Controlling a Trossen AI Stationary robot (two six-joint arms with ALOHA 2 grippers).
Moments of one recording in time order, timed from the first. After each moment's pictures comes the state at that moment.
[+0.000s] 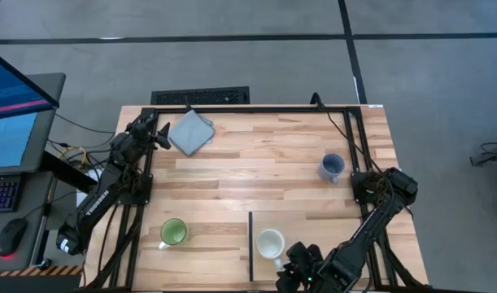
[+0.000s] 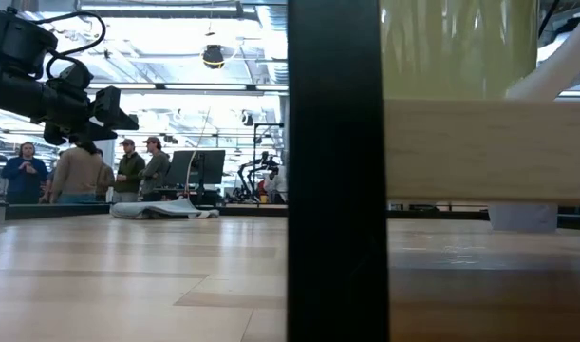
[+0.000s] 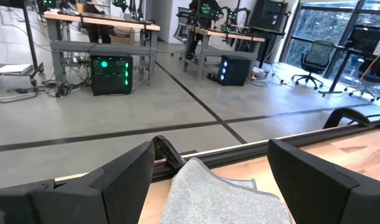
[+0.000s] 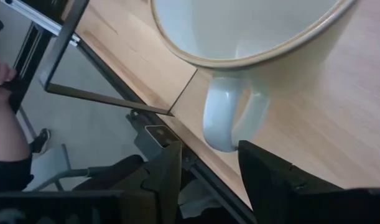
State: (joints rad) left arm 1.08 0.09 0.02 -0.01 -0.01 -0.17; right arm 0.89 1.95 1.63 -0.79 0.50 1.69
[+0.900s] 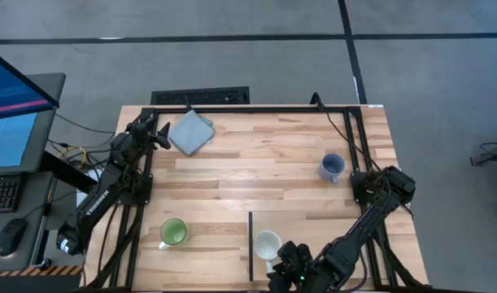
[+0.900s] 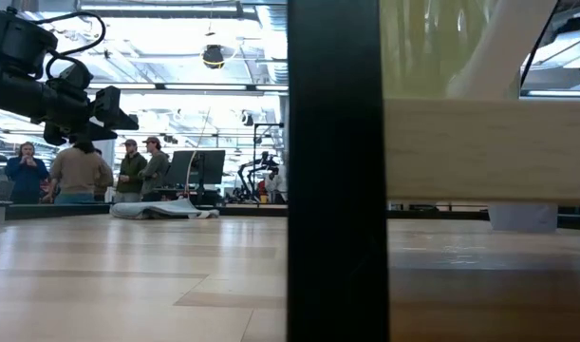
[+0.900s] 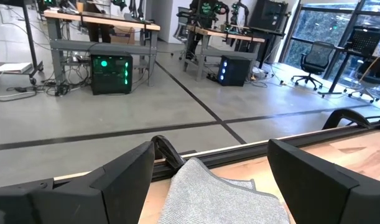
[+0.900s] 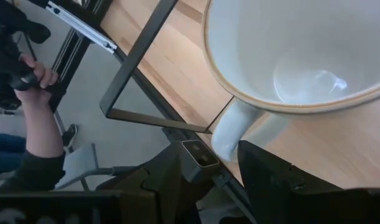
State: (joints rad) left arm 1.08 0.09 0.02 -0.01 -0.01 -0.18; right arm 0.84 1.95 1.63 -0.65 0.49 1.56
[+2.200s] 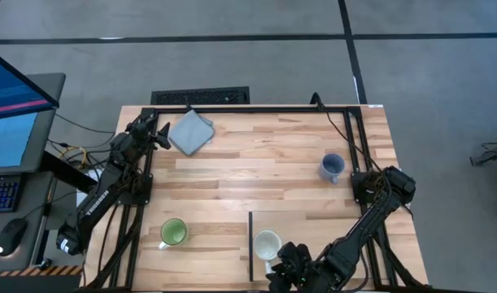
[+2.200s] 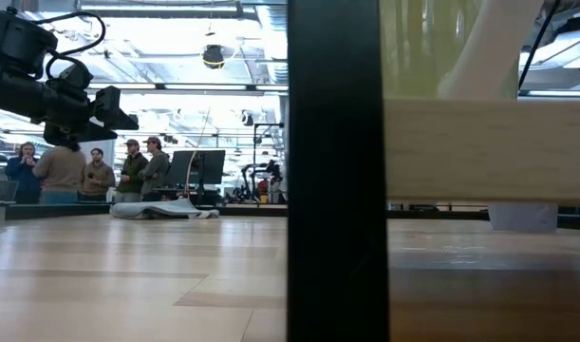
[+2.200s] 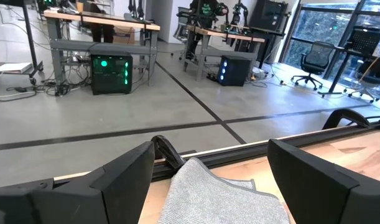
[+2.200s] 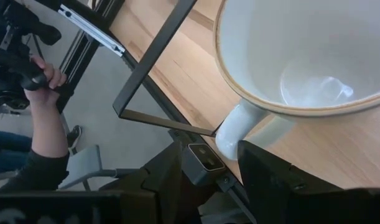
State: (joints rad) left arm 1.08 0.09 0.02 -0.01 -0.01 -0.18; right arm 0.85 1.95 1.63 -0.62 0.52 1.54
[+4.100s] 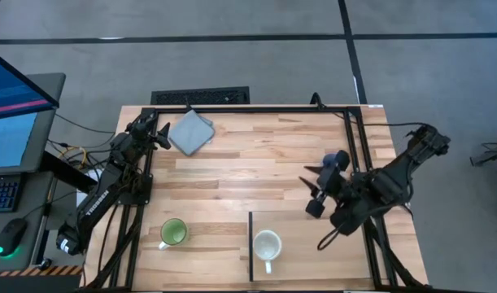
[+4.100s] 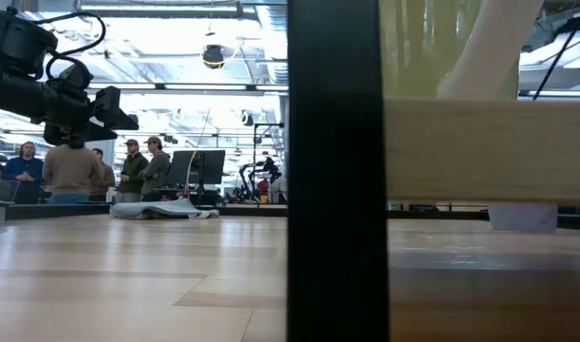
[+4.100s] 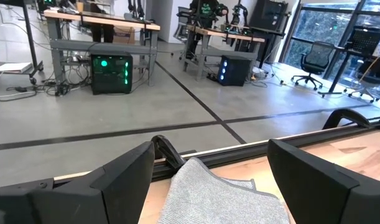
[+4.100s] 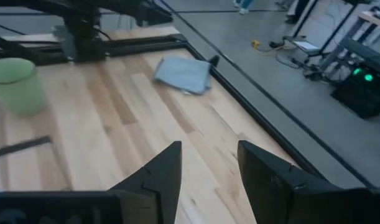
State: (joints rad) left arm 1.08 0.09 0.02 -0.01 -0.01 -0.18; right arm 0.68 1.34 1.39 -1.16 1.05 0.79
